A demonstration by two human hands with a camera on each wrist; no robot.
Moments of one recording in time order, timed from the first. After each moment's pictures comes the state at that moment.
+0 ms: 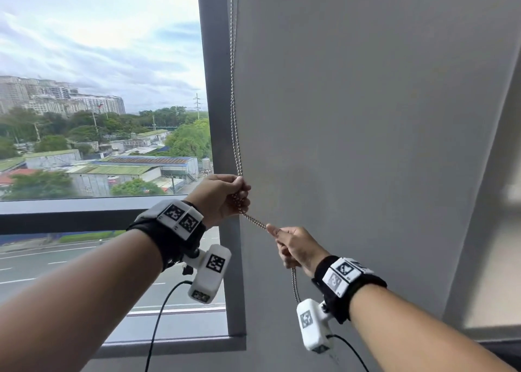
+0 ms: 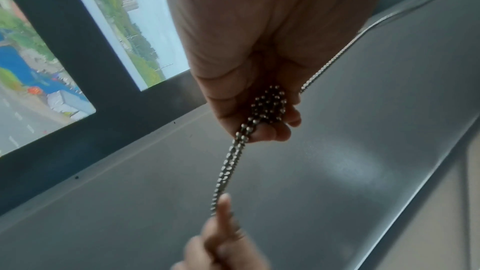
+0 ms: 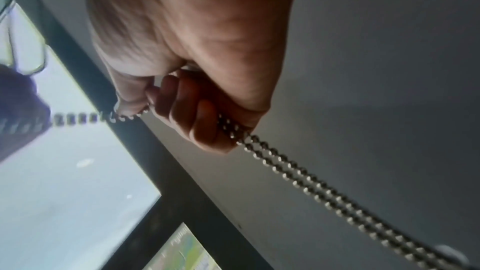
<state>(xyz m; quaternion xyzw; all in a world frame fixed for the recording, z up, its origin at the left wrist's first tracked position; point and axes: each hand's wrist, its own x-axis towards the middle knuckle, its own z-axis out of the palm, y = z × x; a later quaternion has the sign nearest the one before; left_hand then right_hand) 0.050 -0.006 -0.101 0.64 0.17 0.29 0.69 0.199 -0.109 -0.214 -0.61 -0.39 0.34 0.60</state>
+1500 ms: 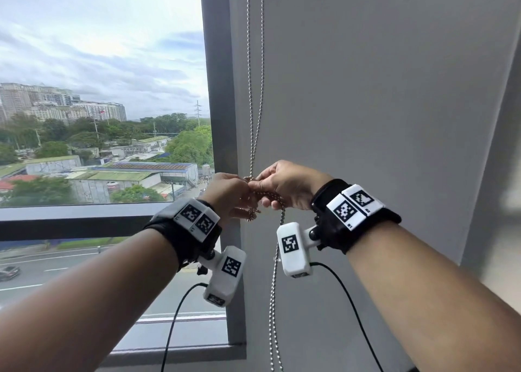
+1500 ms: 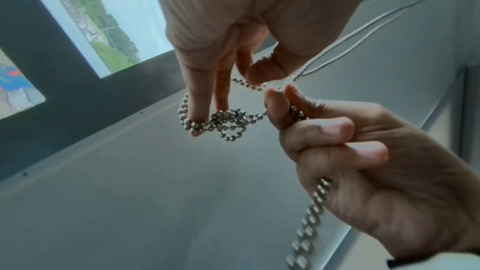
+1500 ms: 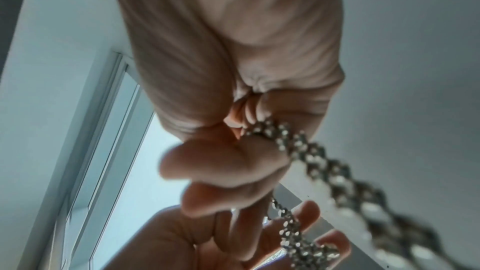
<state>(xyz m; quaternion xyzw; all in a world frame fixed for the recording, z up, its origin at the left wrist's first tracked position) 0.056 -0.027 -0.079 0.69 0.25 0.32 0.60 0.161 -0.115 -0.053 -0.66 -0.48 0.32 0.48</state>
